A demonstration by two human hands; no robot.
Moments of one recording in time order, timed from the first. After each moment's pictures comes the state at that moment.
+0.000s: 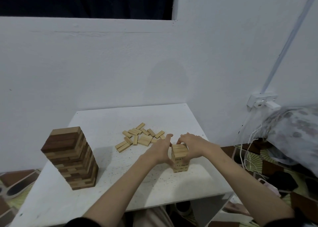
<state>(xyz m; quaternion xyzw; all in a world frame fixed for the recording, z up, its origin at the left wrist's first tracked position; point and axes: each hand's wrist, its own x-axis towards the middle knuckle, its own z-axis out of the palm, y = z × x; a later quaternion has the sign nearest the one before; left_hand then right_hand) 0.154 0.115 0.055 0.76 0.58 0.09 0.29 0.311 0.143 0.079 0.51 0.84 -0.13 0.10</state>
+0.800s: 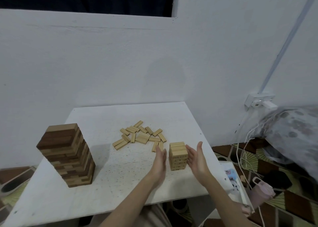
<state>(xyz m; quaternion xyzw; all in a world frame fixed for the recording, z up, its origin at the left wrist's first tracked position) 0.181 0.085 -0.007 0.30 0.50 0.44 0.68 0.322 0.105 -0.007 0.51 0.35 -0.64 -0.45</state>
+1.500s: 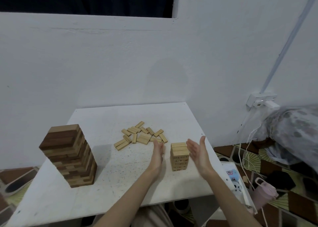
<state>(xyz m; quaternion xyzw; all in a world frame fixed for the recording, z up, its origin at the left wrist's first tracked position) 0.172 0.090 0.014 0.36 0.52 0.47 0.61 0.322 0.110 0.014 0.52 0.42 -0.60 -0.44</state>
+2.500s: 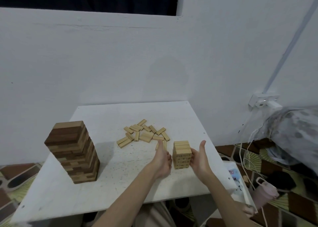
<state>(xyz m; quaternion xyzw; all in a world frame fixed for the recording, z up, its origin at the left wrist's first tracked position) 0.173 0.091 0.022 0.21 0.54 0.38 0.72 0.313 0.102 -0.003 0.51 0.36 -0.66 -0.43</state>
